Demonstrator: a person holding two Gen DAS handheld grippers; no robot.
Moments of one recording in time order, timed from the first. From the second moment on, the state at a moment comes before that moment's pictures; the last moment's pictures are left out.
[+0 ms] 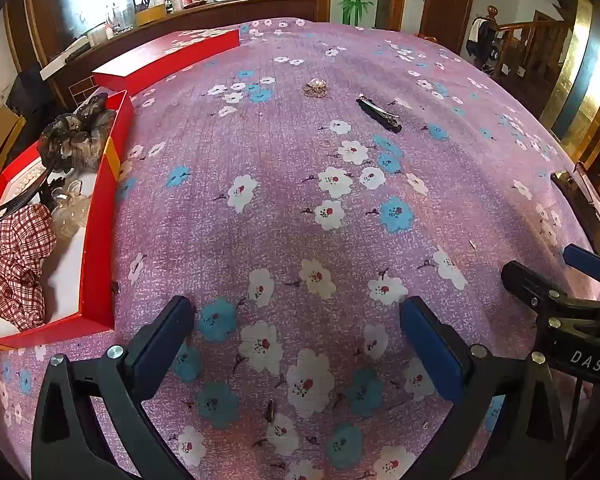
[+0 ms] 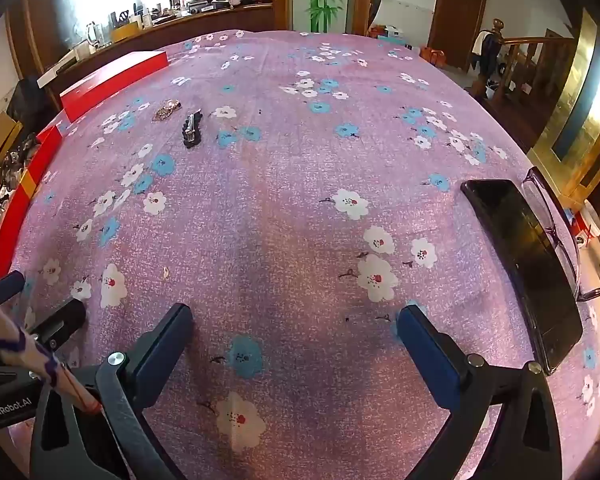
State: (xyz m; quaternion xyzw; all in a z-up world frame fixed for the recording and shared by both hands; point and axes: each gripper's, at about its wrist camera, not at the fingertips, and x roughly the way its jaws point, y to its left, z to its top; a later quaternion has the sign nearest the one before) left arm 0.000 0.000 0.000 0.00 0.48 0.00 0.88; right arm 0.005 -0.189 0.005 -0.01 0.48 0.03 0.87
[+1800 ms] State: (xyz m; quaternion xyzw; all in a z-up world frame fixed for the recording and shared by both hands) left arm -0.002 0.001 -0.001 0.00 0.48 0.00 0.88; right arm 0.009 -0.187 0.005 -0.03 0.48 0.05 0.87
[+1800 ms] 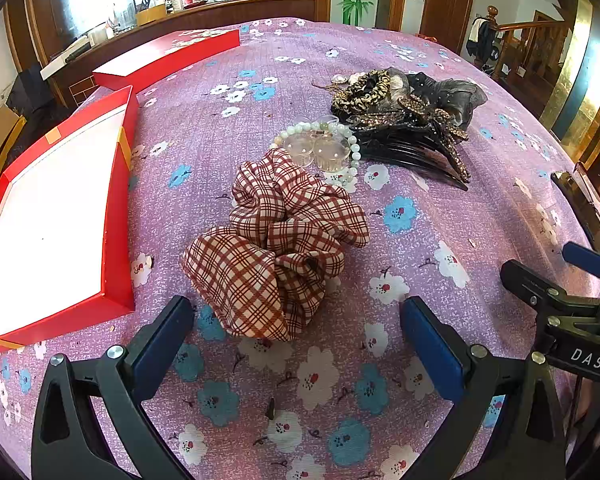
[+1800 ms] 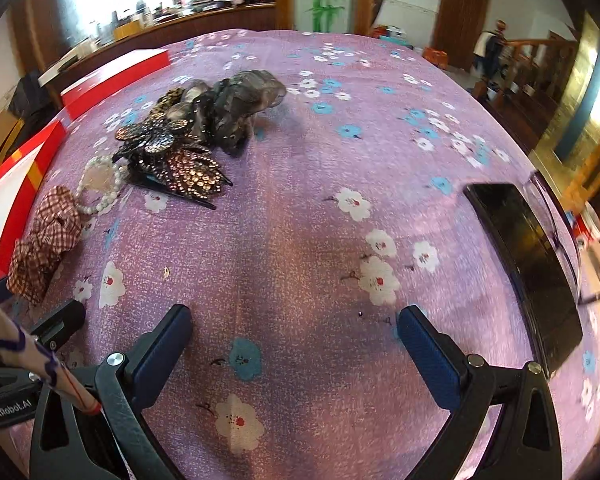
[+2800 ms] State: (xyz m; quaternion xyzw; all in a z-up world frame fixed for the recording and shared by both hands) left arm -0.088 0.022 0.081 0.00 0.32 0.06 0.95; right arm -0.063 -0.172 0.091 -0.01 0.34 0.09 0.93
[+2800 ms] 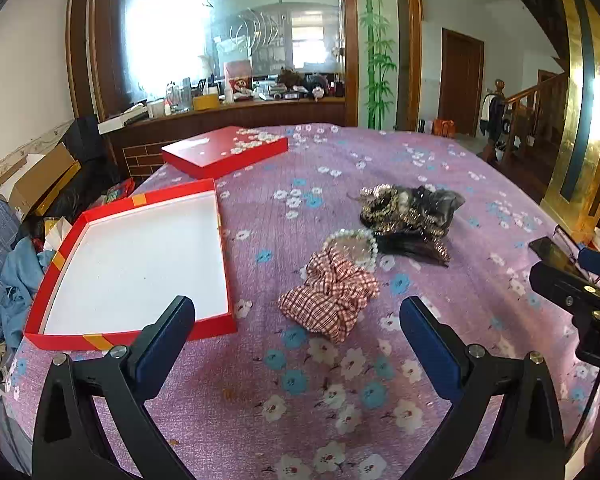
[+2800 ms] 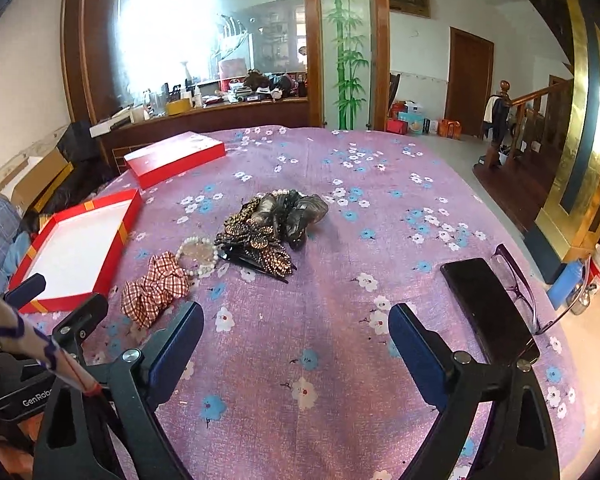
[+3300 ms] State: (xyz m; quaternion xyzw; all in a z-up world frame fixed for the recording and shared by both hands) left arm -0.083 0.025 0.073 0.00 0.33 0.06 0.94; right arm -0.061 -0.165 0.086 -0.02 0.36 0.10 0.93
